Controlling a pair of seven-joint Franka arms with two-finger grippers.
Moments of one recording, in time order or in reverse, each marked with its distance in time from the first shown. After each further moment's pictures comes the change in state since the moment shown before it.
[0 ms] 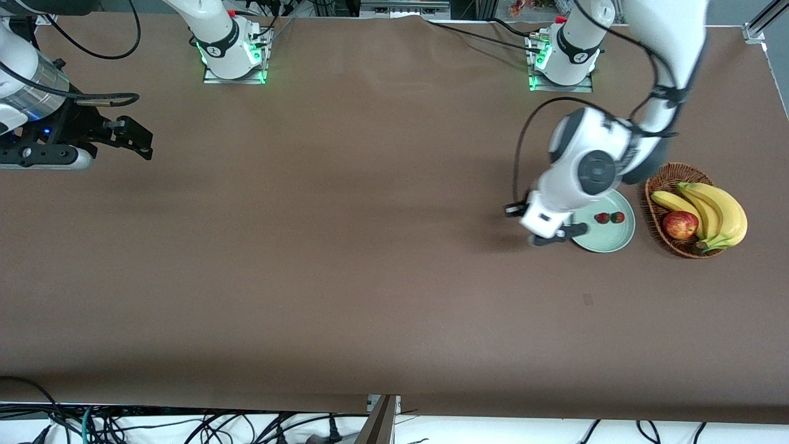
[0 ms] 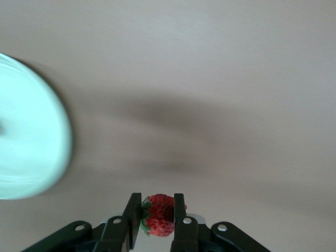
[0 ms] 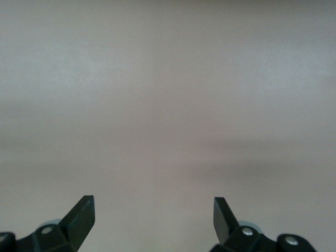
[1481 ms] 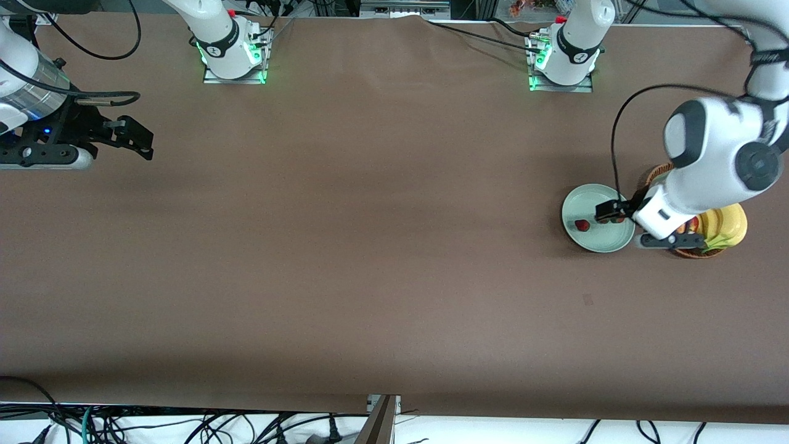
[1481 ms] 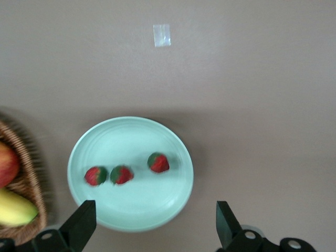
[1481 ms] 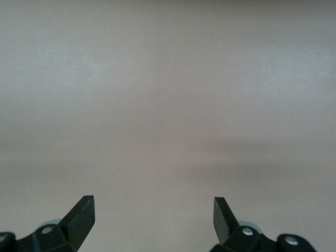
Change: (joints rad) left arm 0.011 -0.142 0.243 0.007 -0.022 -0.077 0.453; right arm 0.002 0.002 0.005 0.007 0.001 -0.005 0.000
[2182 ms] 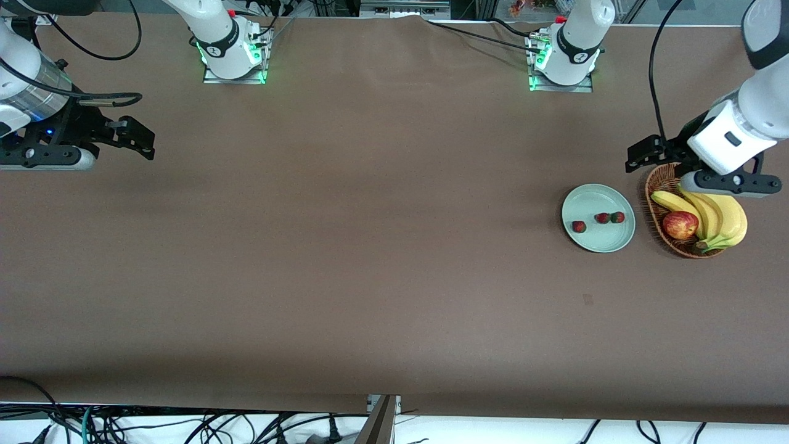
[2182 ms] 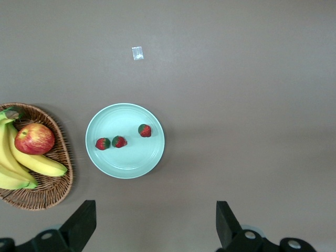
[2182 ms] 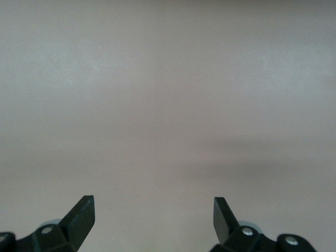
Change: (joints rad) left arm -0.005 -0.135 -0.051 0.275 0.000 -0.382 -0.016; right arm 0.000 0.002 0.000 0.000 0.001 -0.005 0.000
